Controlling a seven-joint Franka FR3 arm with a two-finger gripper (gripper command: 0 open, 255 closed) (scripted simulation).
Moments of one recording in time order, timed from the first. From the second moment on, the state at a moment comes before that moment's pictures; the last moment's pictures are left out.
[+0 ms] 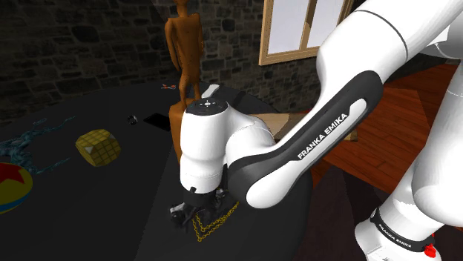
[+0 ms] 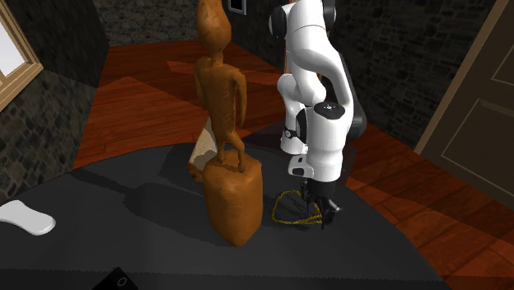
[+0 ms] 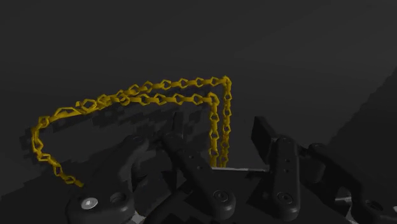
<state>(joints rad) 0.00 0.20 0.82 -2.21 -0.14 2.49 1.13</state>
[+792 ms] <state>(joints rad) -0.01 0.18 0.83 -2.21 -0.11 2.47 1.11</state>
